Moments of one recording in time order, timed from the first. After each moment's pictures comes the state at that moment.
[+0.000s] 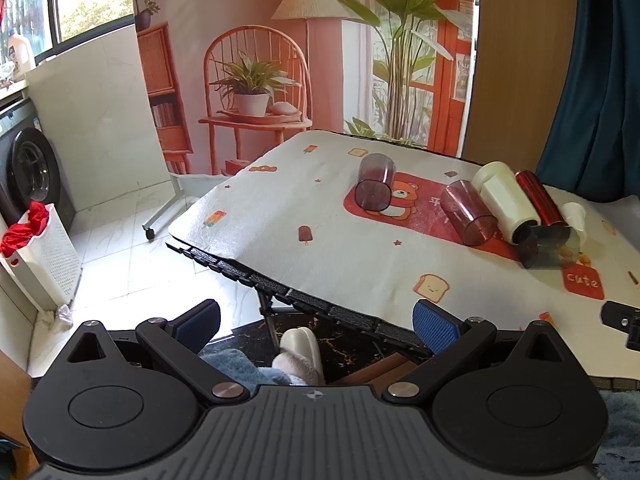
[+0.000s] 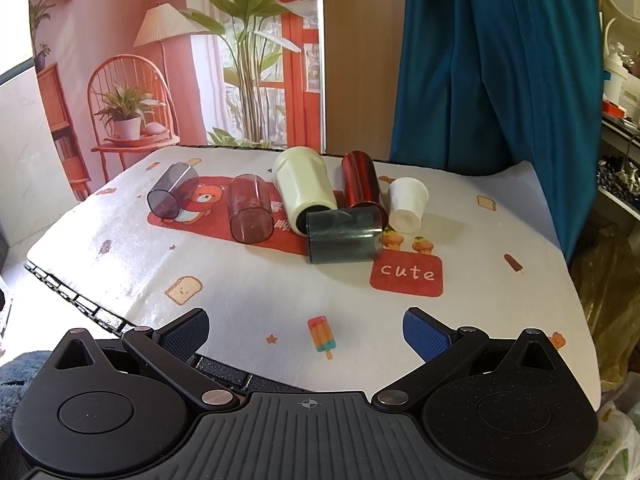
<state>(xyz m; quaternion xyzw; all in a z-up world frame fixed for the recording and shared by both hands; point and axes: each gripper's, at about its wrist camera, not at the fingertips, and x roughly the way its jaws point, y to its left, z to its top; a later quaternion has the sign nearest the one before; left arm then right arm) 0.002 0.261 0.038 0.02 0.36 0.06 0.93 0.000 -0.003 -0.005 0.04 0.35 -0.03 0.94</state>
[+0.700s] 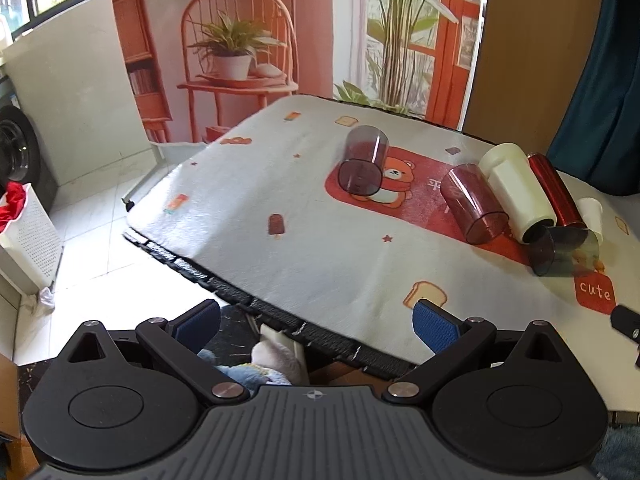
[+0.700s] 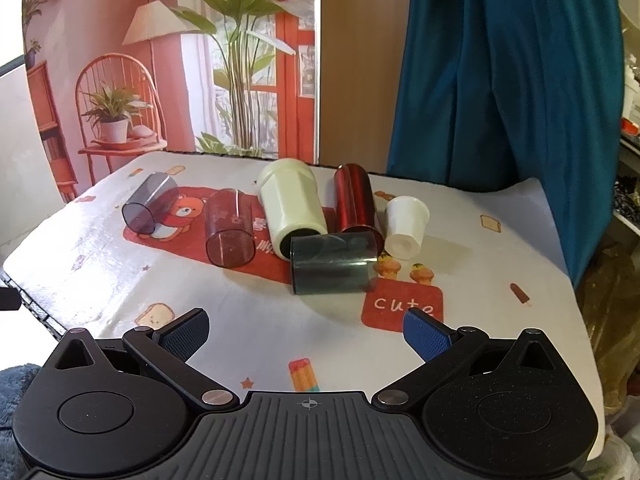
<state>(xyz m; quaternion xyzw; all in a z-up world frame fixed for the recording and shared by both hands) 0.086 0.247 0.010 0.00 0.42 0.04 0.90 0.059 -0.017 -0.021 0.03 0.35 -0.03 0.94</state>
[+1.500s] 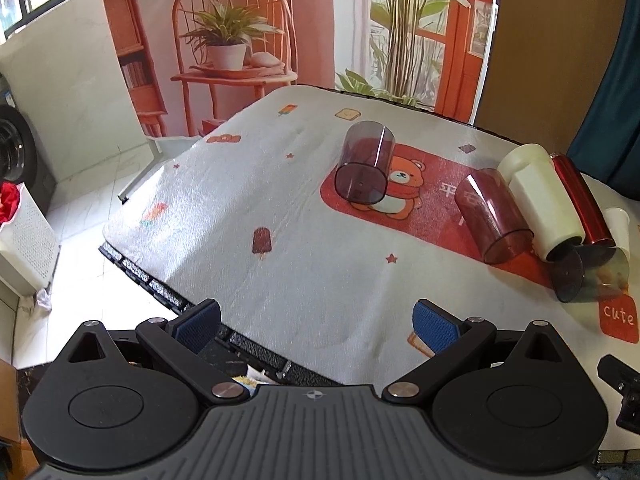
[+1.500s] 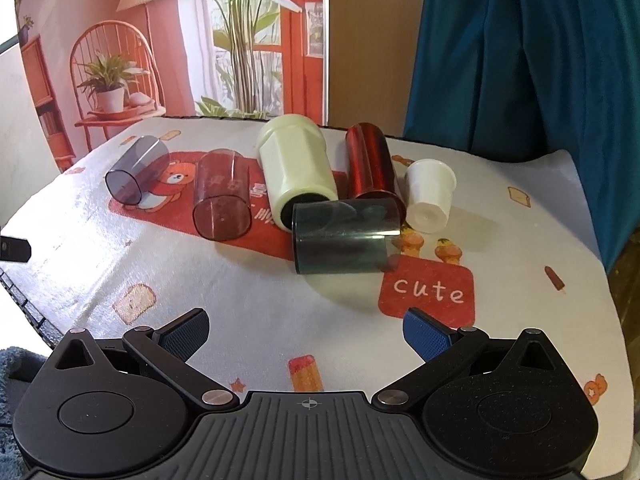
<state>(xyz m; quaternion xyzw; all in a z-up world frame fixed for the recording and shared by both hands) 0.140 0.240 -0.008 0.01 0.44 0.05 0.90 0.103 -0.018 -0.063 0.03 0.40 -0.02 0.92</state>
